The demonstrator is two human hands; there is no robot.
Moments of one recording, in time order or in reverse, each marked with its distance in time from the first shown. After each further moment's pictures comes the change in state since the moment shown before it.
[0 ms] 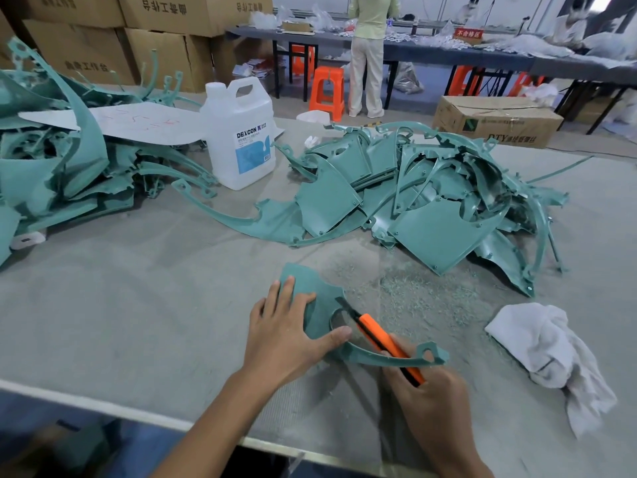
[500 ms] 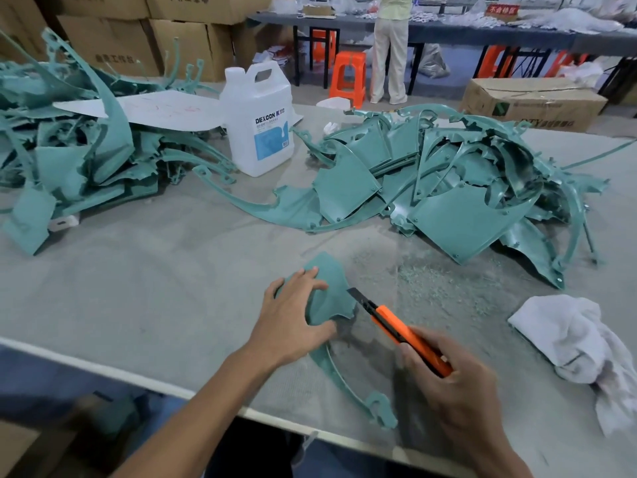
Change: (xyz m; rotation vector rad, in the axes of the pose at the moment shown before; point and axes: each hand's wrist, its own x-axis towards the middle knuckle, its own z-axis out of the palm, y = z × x) left_hand 0.000 -0.021 -0.007 -0.222 0.004 0.130; right_hand 0.003 0.002 -0.010 0.150 -0.095 0.066
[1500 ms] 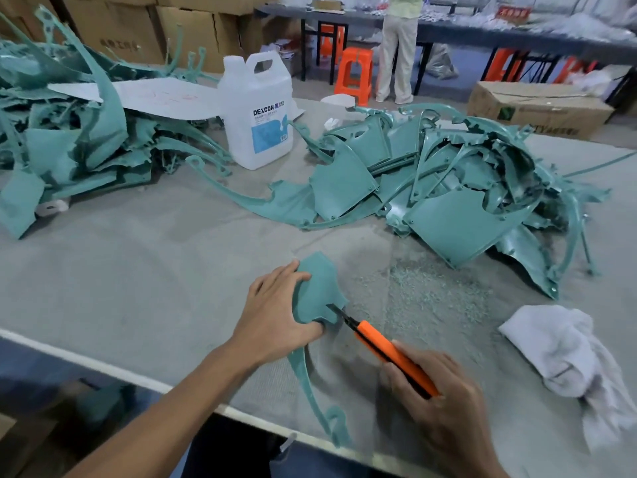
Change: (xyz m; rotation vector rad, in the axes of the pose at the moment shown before) left_hand 0.001 0.003 -0.003 0.069 0.057 -0.028; right_hand 0.000 0.016 -0.003 -0.130 0.073 -0.318
